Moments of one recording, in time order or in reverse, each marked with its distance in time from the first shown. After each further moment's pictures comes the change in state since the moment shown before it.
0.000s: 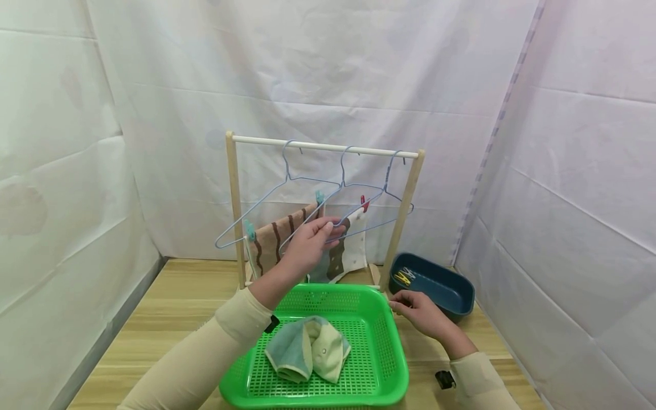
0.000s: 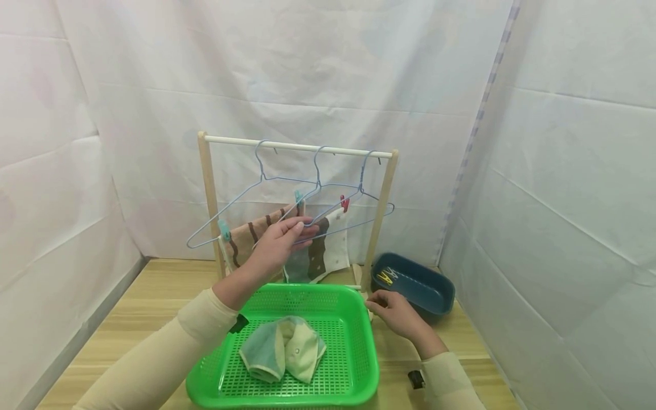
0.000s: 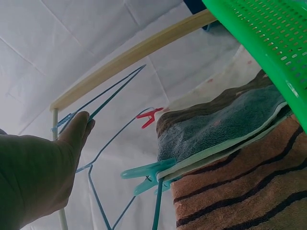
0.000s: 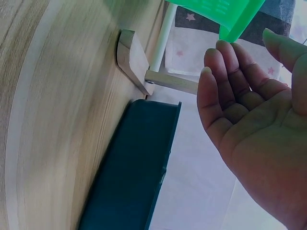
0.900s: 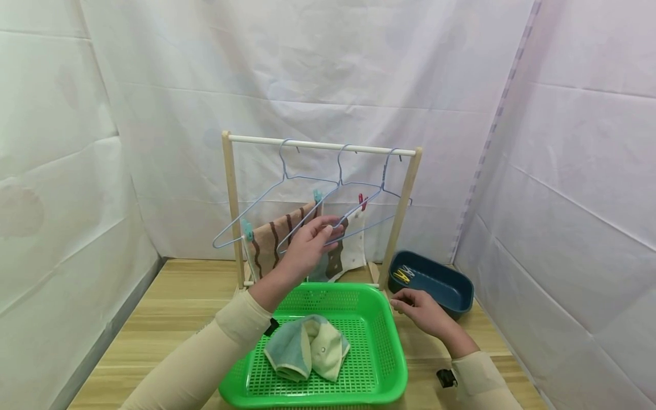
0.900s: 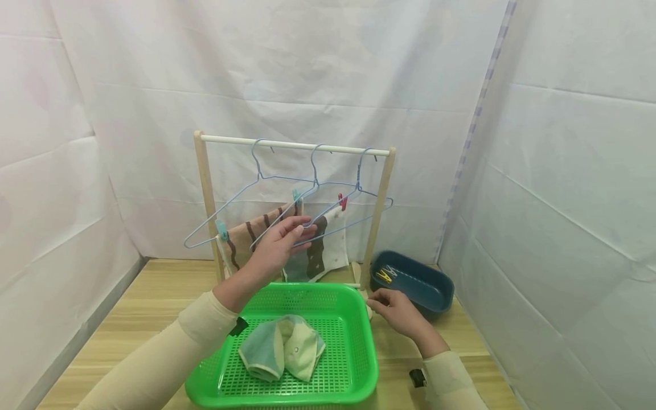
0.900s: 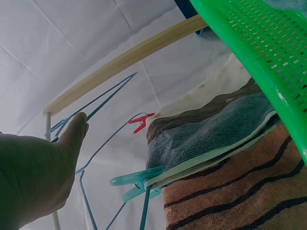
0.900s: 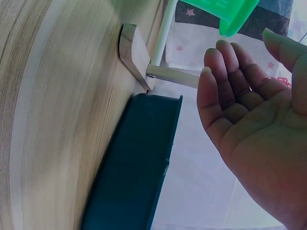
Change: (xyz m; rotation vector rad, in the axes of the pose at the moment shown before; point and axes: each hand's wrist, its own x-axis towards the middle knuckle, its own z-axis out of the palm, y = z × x) left_hand -0.003 -0.009 0.004 -0.004 -0.003 0.029; right_hand -0.004 0.003 -0.005 0.019 -0.001 -0.001
